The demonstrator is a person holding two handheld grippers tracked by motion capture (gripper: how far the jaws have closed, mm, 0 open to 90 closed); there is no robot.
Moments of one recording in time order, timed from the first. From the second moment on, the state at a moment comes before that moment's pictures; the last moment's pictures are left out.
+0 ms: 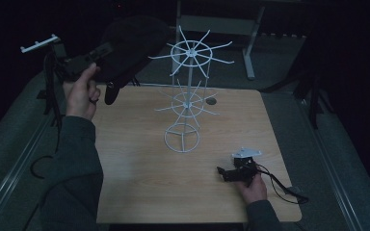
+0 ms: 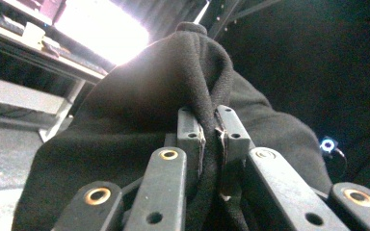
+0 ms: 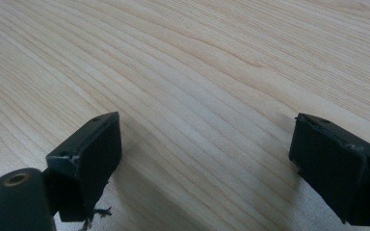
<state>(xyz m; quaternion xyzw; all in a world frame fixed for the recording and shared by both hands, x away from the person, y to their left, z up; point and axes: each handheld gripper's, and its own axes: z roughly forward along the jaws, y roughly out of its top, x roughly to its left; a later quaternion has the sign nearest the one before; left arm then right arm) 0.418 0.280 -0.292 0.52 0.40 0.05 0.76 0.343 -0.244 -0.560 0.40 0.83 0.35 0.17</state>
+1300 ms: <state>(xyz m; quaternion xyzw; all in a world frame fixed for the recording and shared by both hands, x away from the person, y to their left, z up) 0.430 0.259 -0.309 0.60 0.41 0.02 0.68 0.342 -0.244 -0.560 0.40 0.83 0.35 0.17</state>
